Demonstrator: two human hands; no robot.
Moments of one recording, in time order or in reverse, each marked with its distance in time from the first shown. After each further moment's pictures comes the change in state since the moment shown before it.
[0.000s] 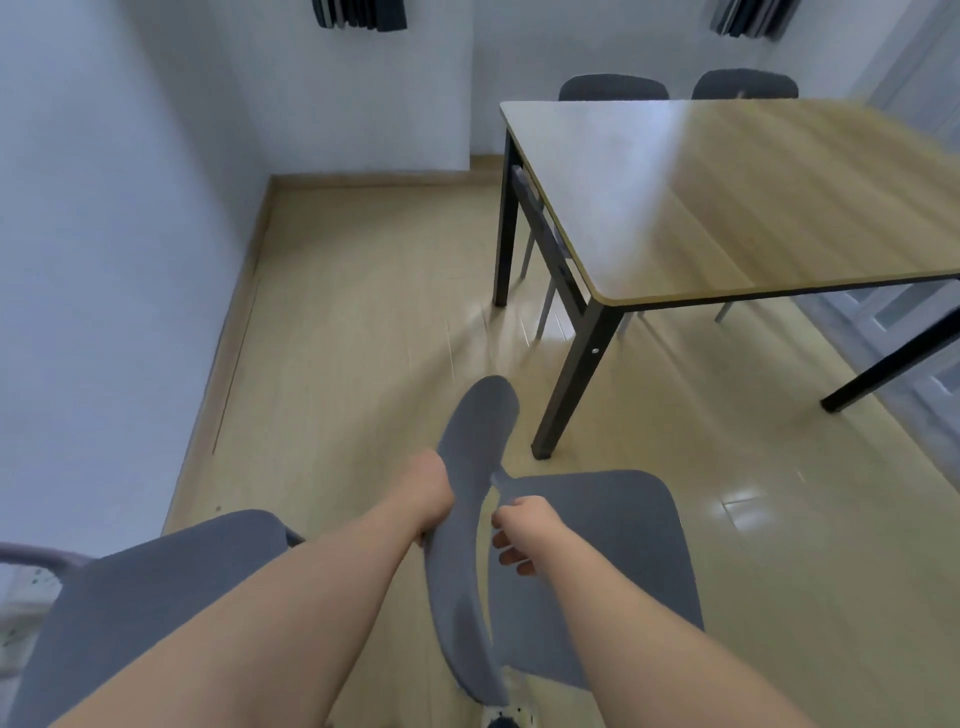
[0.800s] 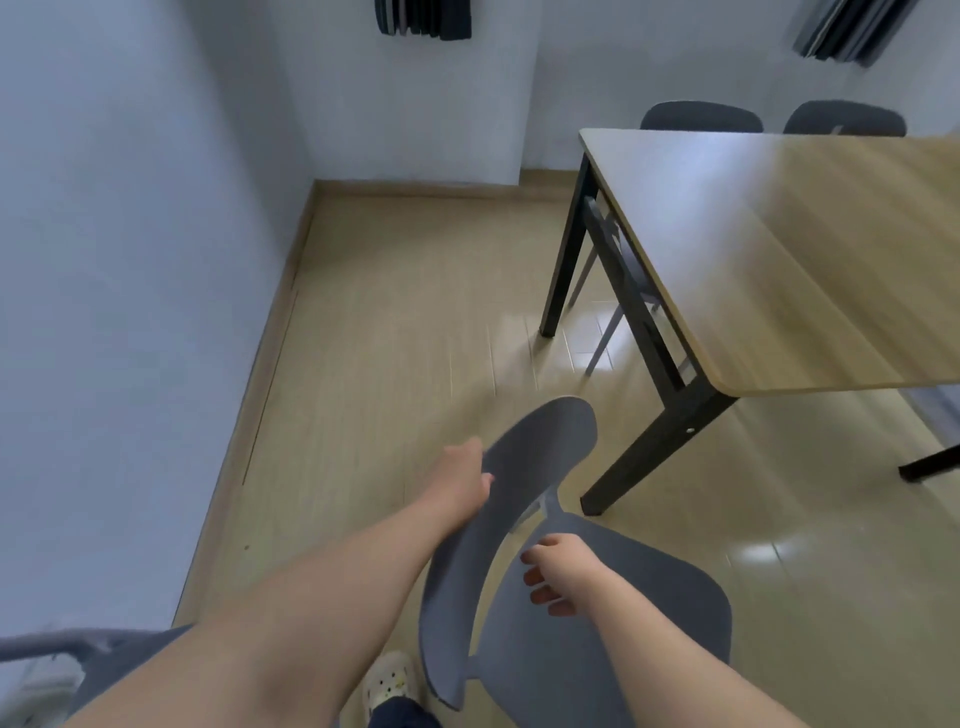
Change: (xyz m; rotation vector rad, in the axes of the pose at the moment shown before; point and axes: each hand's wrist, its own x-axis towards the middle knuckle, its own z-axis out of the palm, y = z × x) left_hand 0.127 -0.034 -0.116 0.006 0.134 0.111; right_hand 0.072 -0.127 0.038 -0.155 -0.068 -0.001
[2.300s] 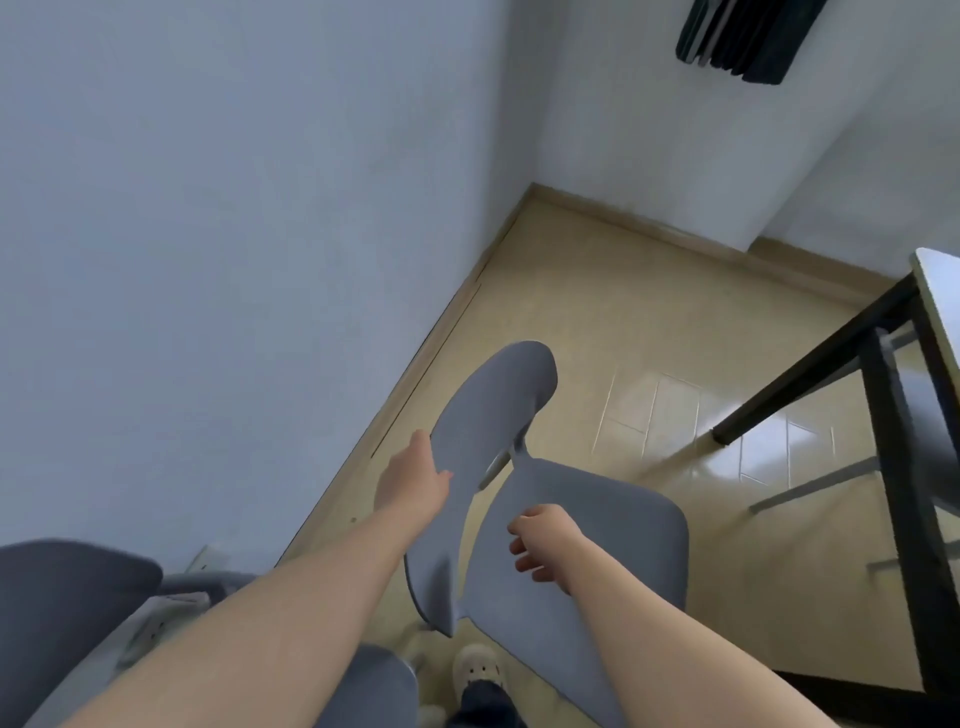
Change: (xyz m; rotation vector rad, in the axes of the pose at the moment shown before) left_hand 0.062 -0.234 -0.145 -0.376 0.313 -0.585; right_hand 0.084 -0.261 0.154 -0.337 -0.177 -0.155
